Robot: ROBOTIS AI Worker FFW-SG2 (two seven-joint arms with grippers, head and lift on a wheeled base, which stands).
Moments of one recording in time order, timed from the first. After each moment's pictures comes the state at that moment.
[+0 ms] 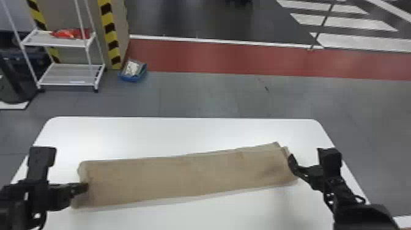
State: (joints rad) left arm -0.01 0.23 0.09 -1.53 0.07 0.87 -0.34; right arm -0.07 -0.21 -0.28 -1.05 0.24 -0.14 0.20
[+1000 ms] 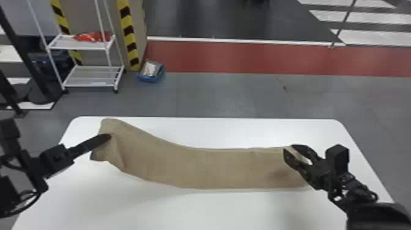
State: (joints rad) left arm -0.04 0.21 0.43 -1.65 0.67 1.05 -0.52; right arm -0.13 -0.19 -0.26 -0.99 0.22 -0.22 0.58
